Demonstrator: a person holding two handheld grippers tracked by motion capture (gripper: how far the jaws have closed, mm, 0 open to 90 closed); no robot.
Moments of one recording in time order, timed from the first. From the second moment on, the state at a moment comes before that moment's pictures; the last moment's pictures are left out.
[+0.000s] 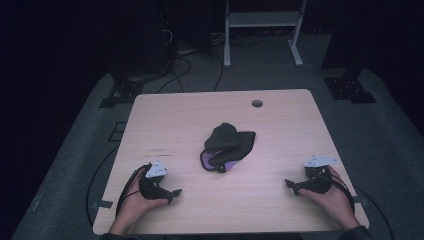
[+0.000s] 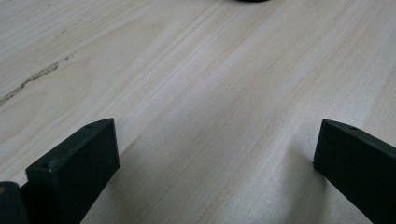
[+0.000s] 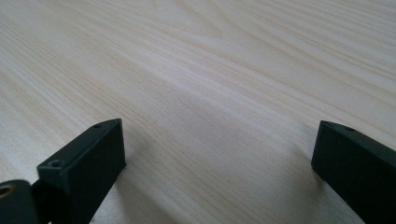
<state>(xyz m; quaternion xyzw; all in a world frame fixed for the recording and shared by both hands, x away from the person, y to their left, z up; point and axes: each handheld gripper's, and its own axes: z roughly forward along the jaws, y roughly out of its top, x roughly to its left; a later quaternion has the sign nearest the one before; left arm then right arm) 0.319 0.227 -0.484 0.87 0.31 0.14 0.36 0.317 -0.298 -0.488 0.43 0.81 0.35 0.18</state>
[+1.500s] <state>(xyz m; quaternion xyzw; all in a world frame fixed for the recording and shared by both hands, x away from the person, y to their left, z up) 0.372 0.172 -0.456 0.85 0.29 0.13 0.43 0.317 -0.299 -0.488 0.43 0.82 0.35 0.18</state>
